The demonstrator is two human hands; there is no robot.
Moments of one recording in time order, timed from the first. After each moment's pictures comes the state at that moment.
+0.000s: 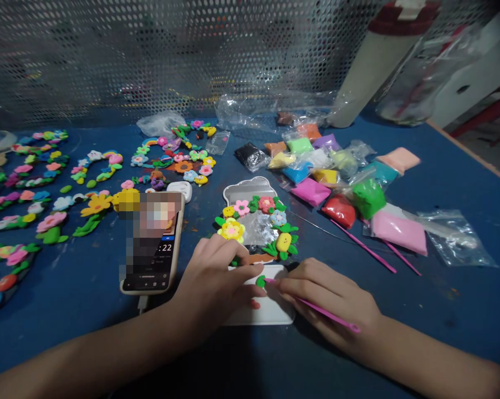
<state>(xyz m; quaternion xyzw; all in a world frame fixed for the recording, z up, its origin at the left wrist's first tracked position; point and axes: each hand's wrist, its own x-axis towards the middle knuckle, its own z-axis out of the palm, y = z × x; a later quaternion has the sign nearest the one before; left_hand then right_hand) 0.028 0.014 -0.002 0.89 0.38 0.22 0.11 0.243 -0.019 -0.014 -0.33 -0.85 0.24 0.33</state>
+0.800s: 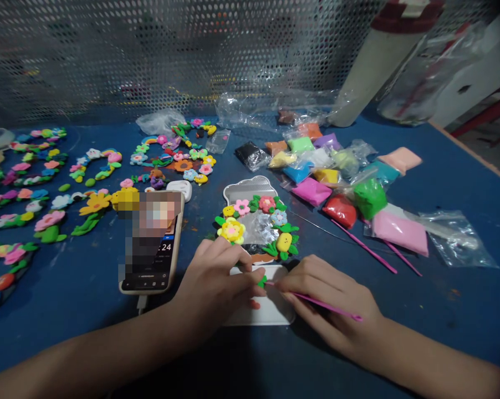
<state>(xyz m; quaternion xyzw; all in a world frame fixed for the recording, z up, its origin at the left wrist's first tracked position) 0.028 0.014 -0.006 0.89 0.36 0.23 0.13 0.237 -0.016 -0.002 -0.34 -0.83 0.28 0.34</state>
